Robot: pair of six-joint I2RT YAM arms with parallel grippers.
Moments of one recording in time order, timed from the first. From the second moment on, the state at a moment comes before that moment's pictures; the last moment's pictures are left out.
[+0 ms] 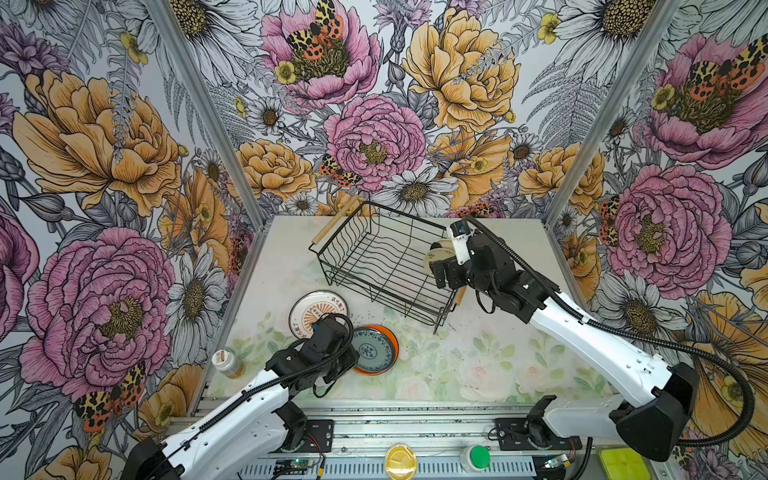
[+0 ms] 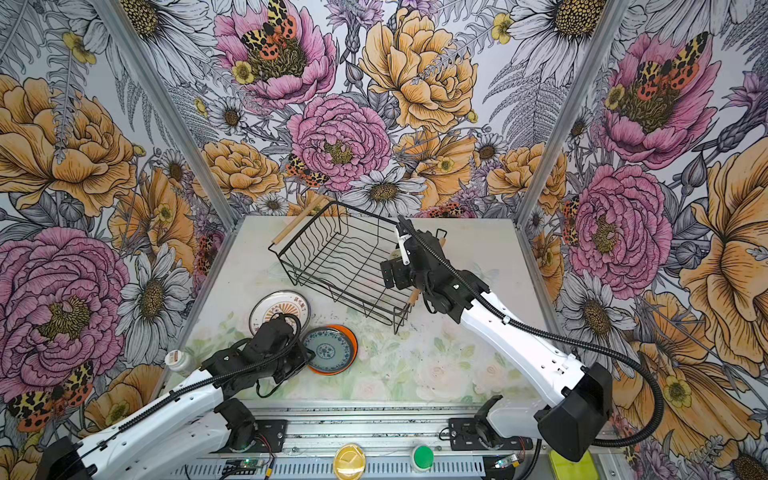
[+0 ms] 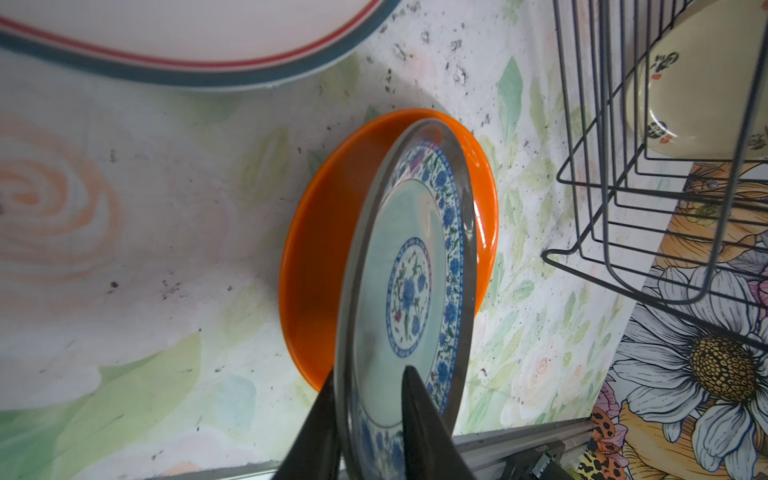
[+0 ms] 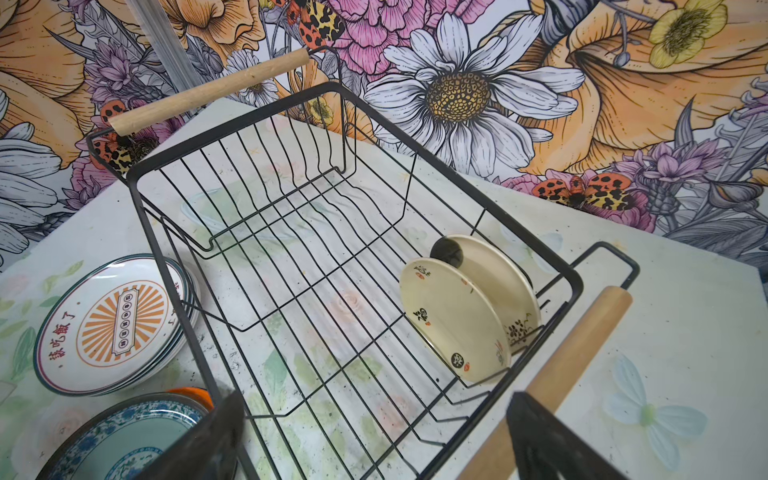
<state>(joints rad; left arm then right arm) -0.67 0.80 0.46 -0.61 0.04 -1.21 0.64 1.30 1.26 -0.55 0.19 0.13</state>
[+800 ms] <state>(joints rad) -0.67 0.93 0.47 -0.61 0.04 -1.21 0.64 1.30 1.25 -0.55 0.18 0.13</state>
